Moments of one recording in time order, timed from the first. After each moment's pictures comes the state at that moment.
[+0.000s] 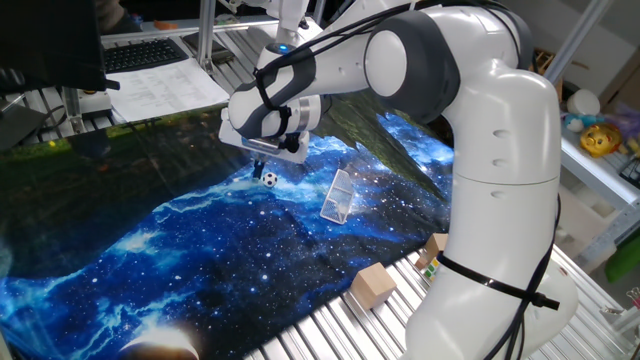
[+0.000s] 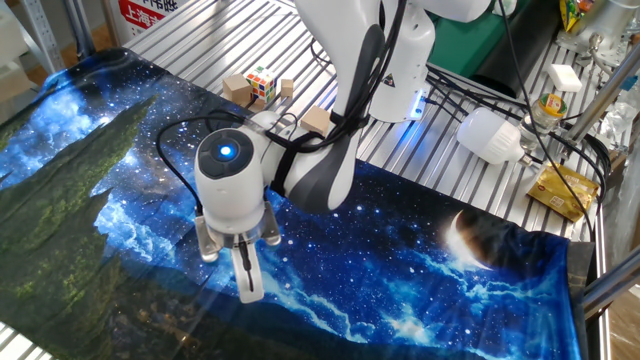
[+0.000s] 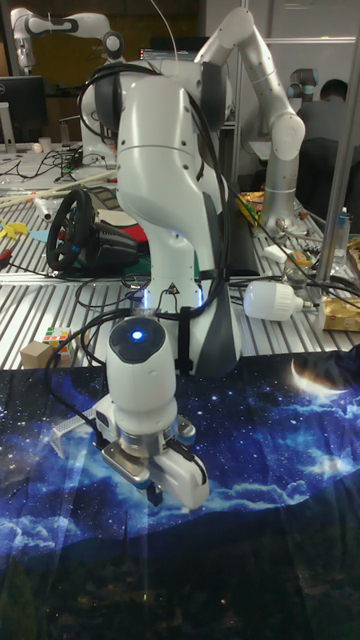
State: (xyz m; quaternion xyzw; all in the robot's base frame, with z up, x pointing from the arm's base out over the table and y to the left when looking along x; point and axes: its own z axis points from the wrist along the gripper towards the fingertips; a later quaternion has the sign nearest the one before) arm 0.590 -0.026 0.062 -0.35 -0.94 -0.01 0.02
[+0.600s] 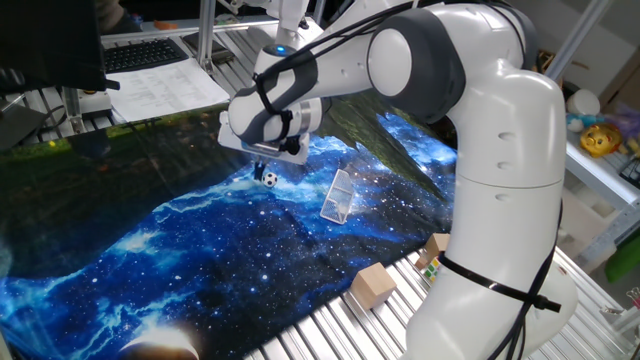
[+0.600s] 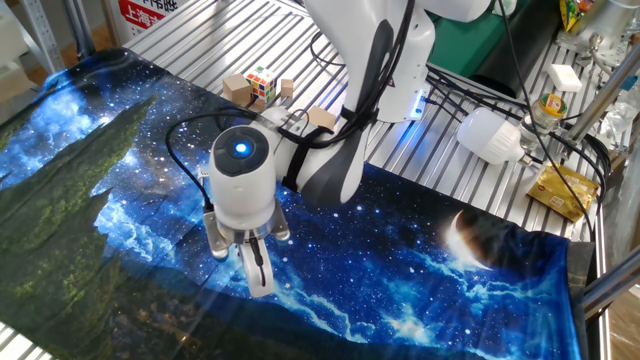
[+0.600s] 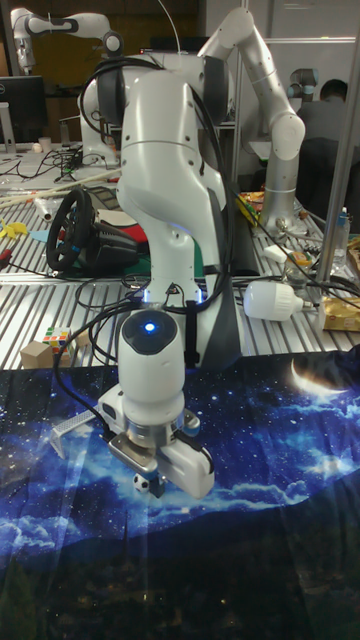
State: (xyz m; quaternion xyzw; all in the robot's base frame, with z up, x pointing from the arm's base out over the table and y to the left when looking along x) arm 0.577 -0.023 0.064 -0.33 -0.94 0.01 0.01
